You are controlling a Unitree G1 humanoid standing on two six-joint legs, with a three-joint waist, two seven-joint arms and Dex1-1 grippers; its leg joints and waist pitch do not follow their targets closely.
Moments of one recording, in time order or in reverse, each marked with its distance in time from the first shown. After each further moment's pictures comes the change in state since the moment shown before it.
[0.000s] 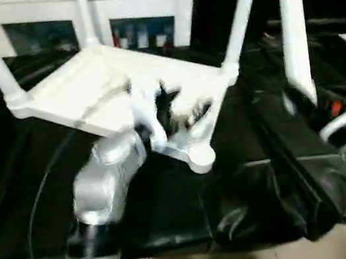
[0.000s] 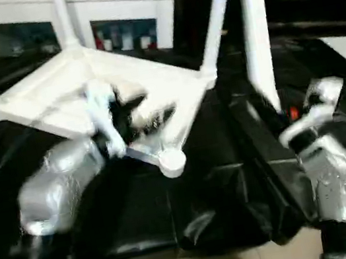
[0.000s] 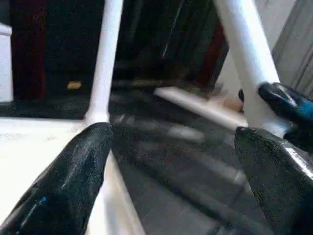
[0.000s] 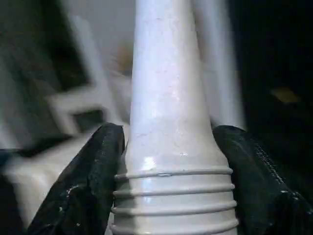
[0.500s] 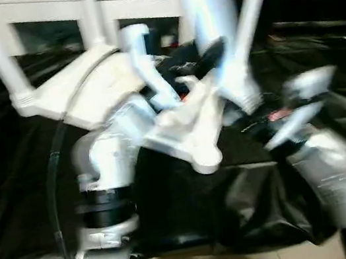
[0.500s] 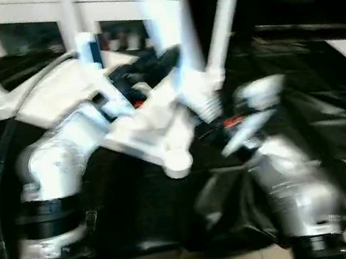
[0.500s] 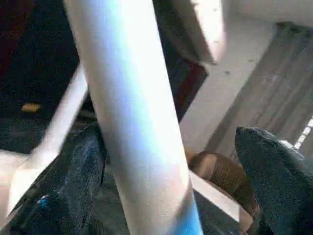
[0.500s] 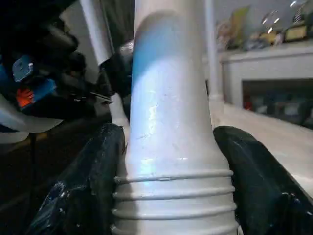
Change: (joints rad) left arm -0.150 -0.133 0.143 0.039 -0.218 0.152 0.094; right arm 0.050 0.080 0.352 -0.190 -0.130 0.069 -0.032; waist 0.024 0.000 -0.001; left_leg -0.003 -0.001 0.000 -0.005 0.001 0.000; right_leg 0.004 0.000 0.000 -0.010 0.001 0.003
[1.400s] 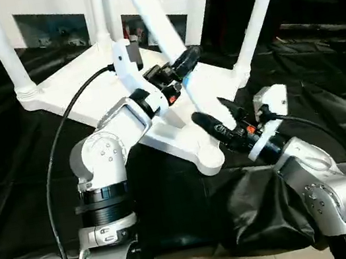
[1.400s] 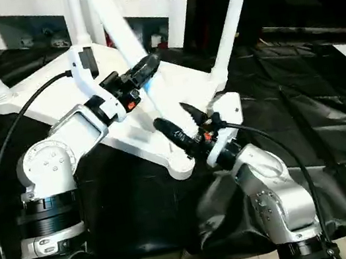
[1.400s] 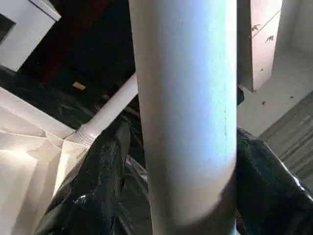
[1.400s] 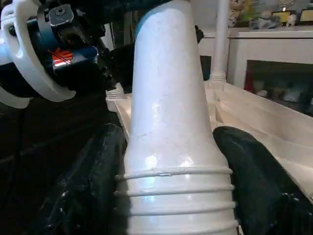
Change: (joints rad) left arm -0.032 -0.014 0.139 0.060 -0.082 0.094 0.217; right arm -0.008 0.009 0.099 0.016 -0.124 -0.030 -0.043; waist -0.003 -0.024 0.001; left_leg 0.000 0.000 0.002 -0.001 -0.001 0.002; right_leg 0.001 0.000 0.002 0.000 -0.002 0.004
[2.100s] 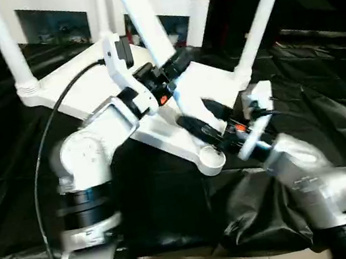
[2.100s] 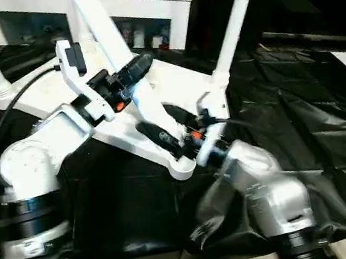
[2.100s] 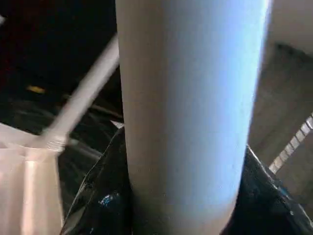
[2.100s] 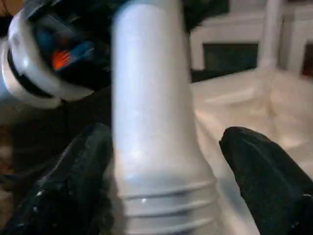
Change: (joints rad) left arm 0.004 0.142 -0.059 -0.060 -0.097 0.102 -0.193; right arm -0.064 -0.058 -0.059 0.005 0.235 0.232 0.083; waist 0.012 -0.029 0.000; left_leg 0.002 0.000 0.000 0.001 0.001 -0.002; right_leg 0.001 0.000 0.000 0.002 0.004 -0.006
